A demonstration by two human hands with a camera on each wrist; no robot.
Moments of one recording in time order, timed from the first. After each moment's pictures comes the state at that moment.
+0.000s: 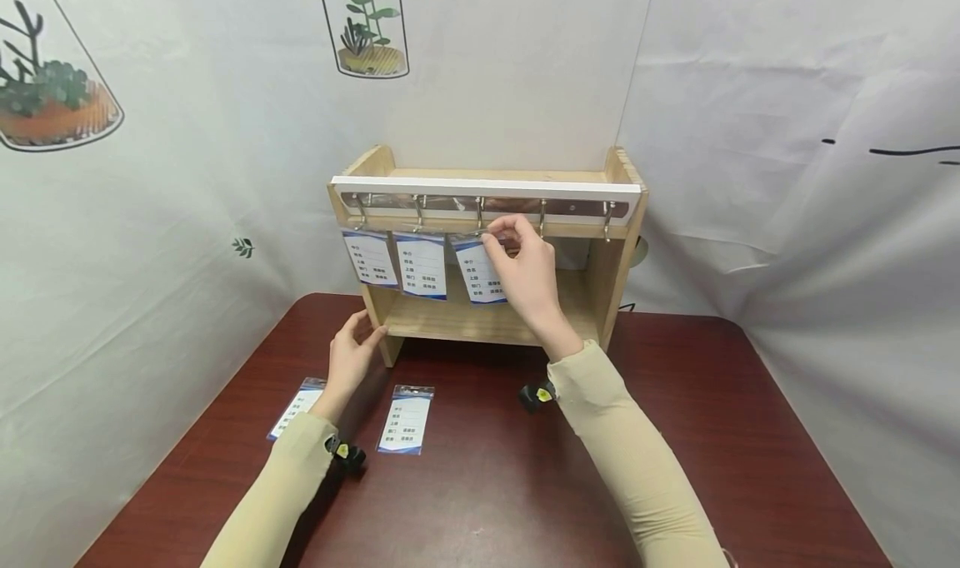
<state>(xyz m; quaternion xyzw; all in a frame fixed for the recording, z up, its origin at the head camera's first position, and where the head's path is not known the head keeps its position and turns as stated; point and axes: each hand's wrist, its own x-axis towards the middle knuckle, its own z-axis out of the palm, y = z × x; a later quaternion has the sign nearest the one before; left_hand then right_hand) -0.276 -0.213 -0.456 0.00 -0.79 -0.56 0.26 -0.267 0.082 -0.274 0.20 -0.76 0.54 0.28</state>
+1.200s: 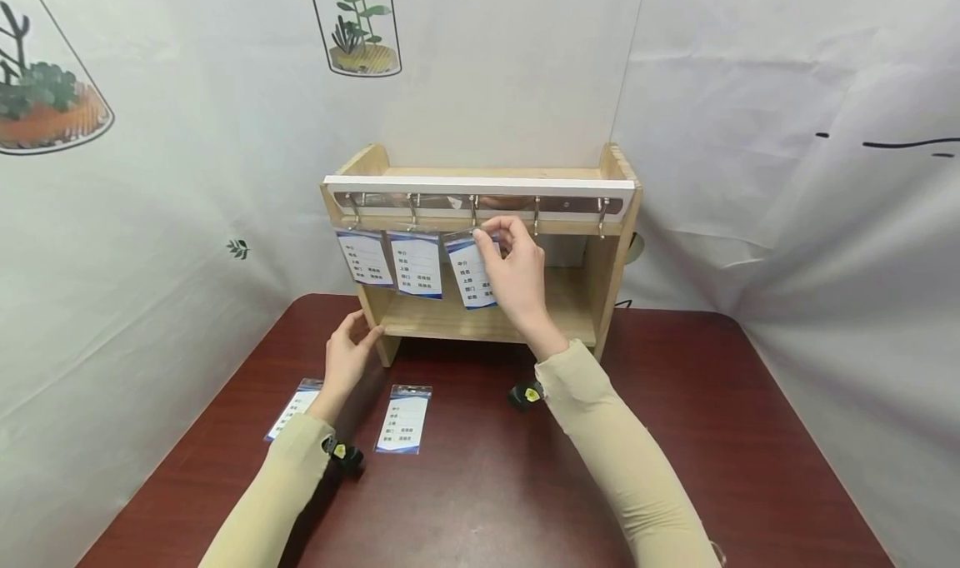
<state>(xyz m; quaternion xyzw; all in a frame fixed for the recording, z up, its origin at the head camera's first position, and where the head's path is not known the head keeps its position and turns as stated) -0.274 -0.212 -0.453 0.01 -0.79 -0.56 0.25 -0.273 0.072 -0.284 0.20 -0.71 0.62 0.29</state>
